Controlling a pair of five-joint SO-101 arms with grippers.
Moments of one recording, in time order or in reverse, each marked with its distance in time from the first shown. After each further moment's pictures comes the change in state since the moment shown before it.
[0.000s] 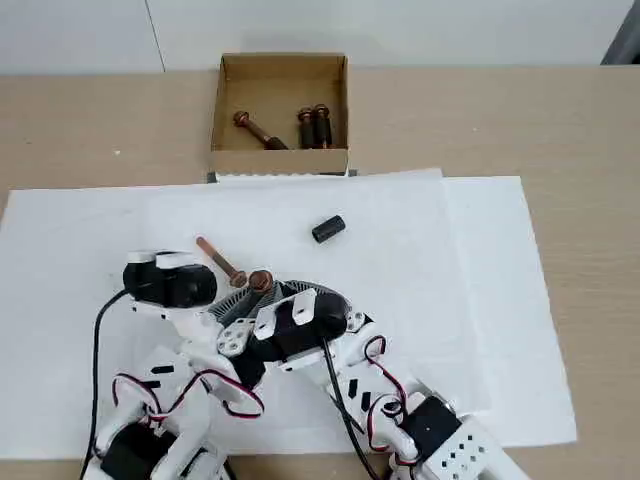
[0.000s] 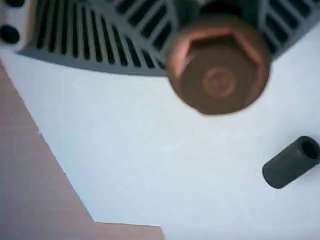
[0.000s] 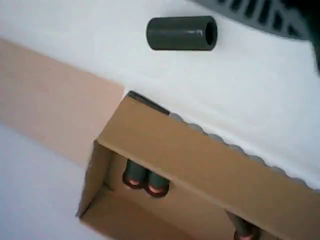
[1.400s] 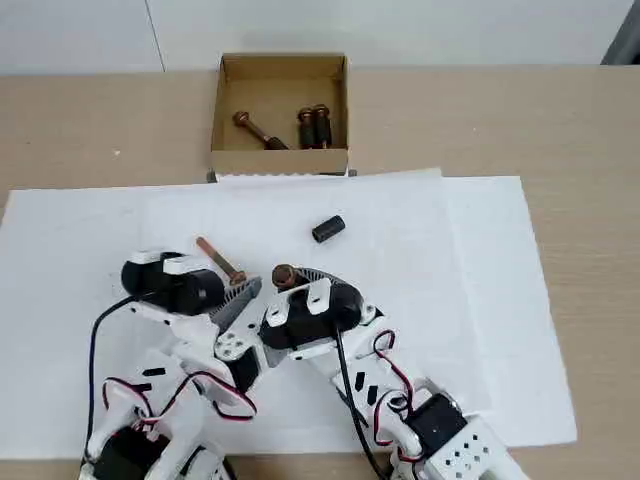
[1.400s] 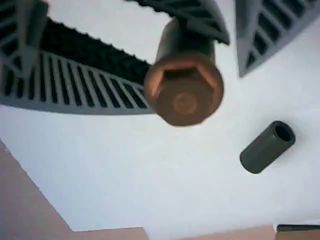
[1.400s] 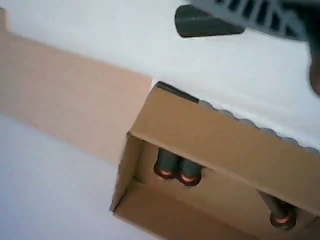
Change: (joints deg) left arm -2.8 0.7 -5.1 1.8 -8.8; right arm 2.8 -0.2 -0.4 -0.4 0.0
